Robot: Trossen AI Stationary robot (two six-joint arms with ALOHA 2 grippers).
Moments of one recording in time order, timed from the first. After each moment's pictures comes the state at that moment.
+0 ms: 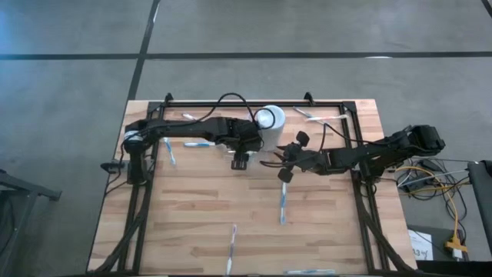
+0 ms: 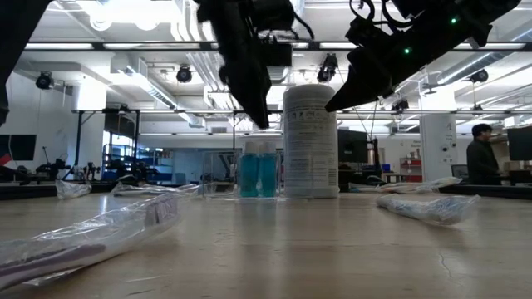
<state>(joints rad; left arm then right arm) 0.15 1.85 1.62 -0.88 -0.11 0.29 0.09 1.32 0.64 0.11 0.60 0.14</state>
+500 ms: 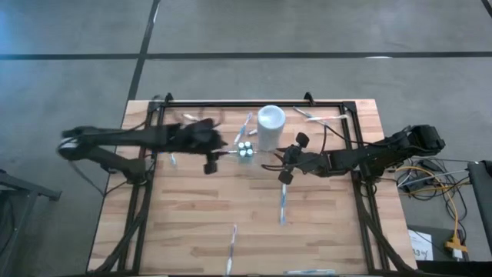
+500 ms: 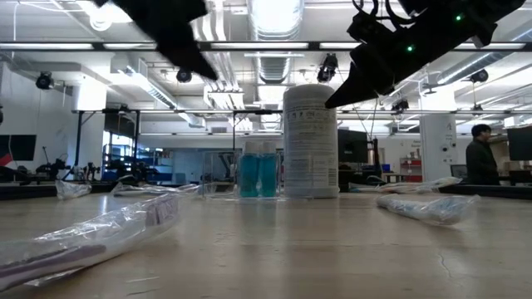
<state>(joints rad) 0.10 1.15 0.93 -0.40 -0.16 0.07 0.12 1.32 0.63 0.15 0.62 0.11</state>
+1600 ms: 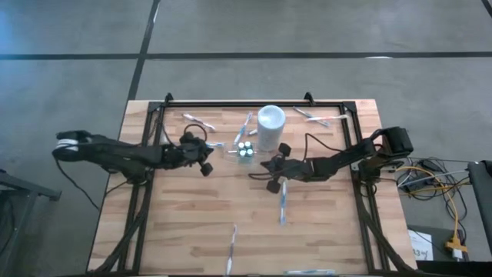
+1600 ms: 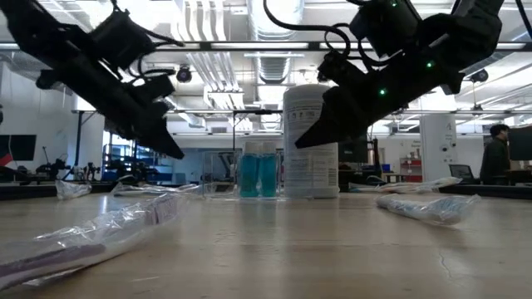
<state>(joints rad) 0.10 1.15 0.37 0.15 -0.44 -0.25 0.10 1.67 0.64 0.51 0.45 0.08</state>
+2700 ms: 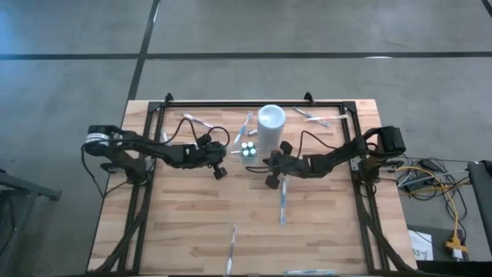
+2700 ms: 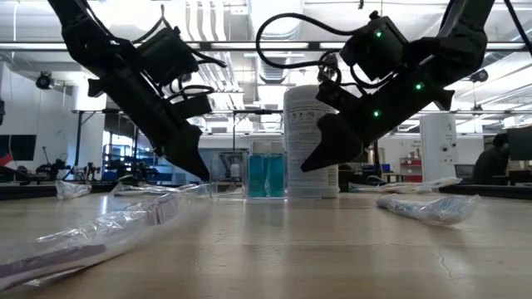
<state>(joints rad) 0.10 1.48 0.57 0.15 -0.36 -0.18 0.03 1.73 0.63 0.48 0.44 0.18</state>
